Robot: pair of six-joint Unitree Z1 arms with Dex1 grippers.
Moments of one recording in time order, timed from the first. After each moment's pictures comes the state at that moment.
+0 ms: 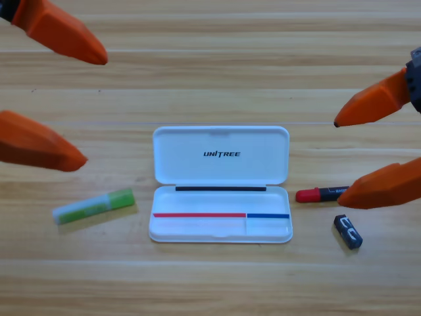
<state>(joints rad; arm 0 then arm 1) -0.79 1.28 -1.39 0.90 -0.41 0.62 0.80 1.38 -1.15 0.59 0.45 -0.42</state>
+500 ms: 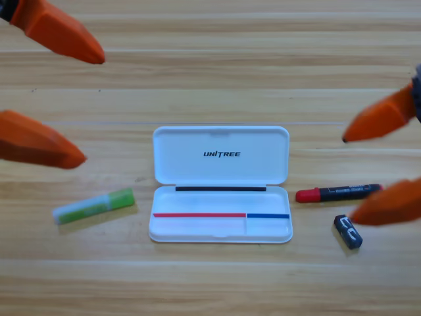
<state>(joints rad) -0.79 1.28 -1.39 0.90 -0.39 0.62 0.80 1.38 -1.14 0.62 0.45 -0.42</state>
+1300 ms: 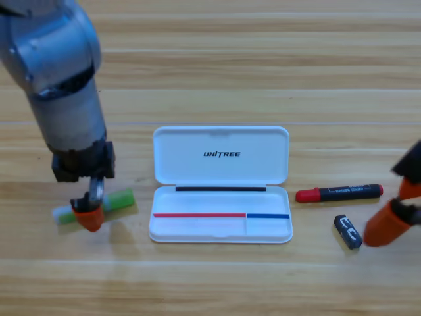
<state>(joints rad) -0.74 1.94 -1.34 0.91 0.15 0.66 0.77 1.63 -1.14 0.80 0.12 -0.07</state>
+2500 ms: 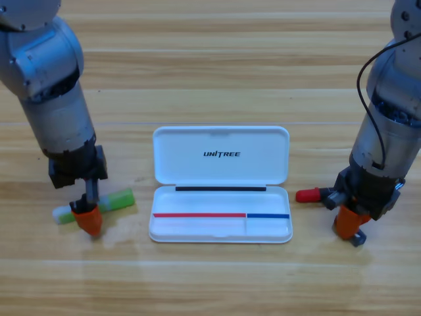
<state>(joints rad) -0.59 2.00 -1.28 0.80 0.04 0.68 0.73 2.06 -1.33 0.80 0.04 0.03</state>
